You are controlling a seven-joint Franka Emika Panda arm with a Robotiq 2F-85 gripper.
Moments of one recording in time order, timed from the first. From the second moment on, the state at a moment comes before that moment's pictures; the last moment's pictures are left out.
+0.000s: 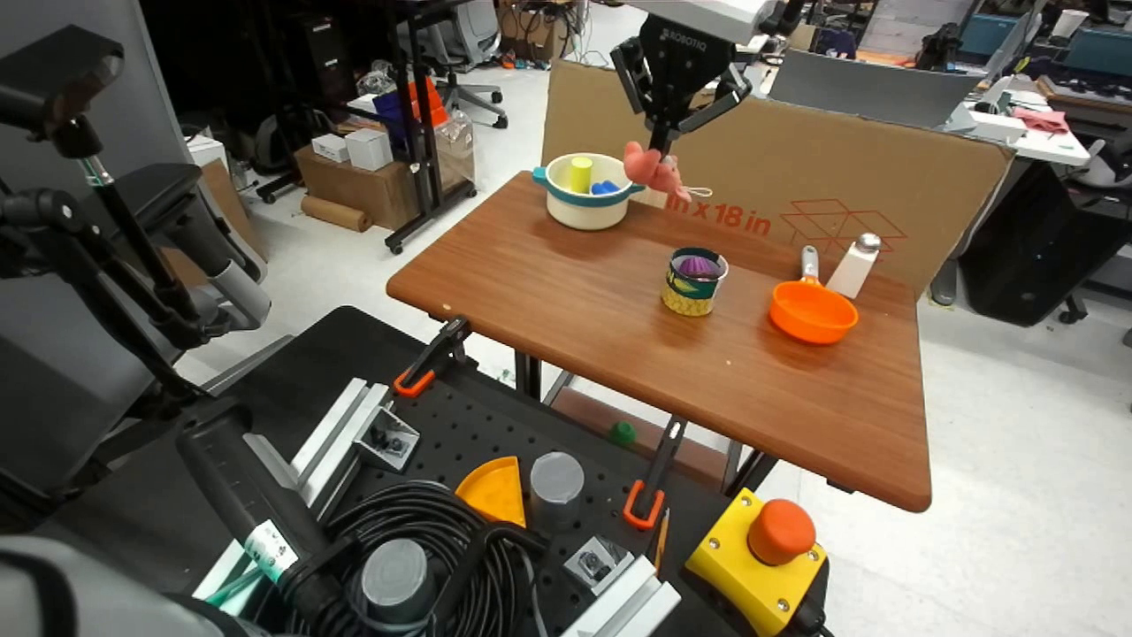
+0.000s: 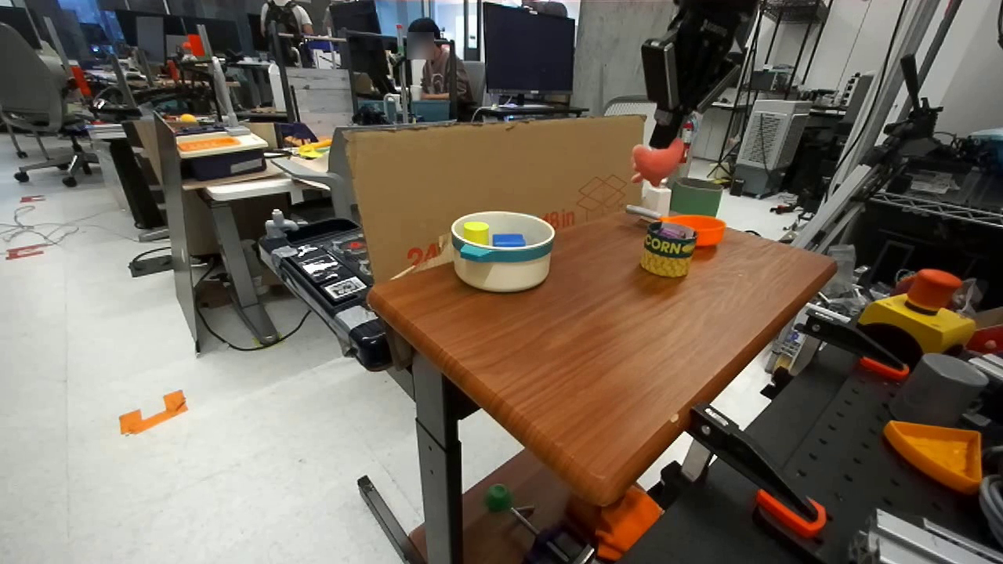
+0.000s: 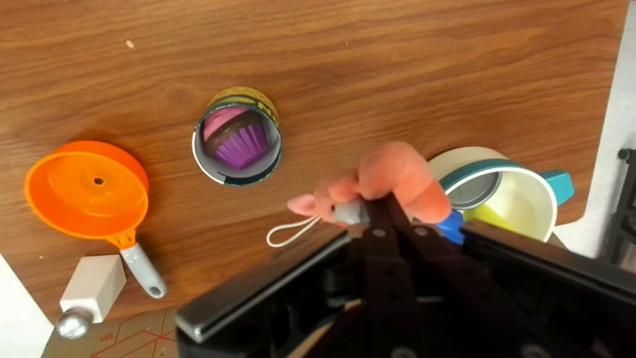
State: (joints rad) arm 0.01 0.01 -0.03 -2.37 0.14 2.51 -0.06
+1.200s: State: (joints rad) arm 0.04 -0.14 0.08 -2.55 -0.14 2.58 0.05
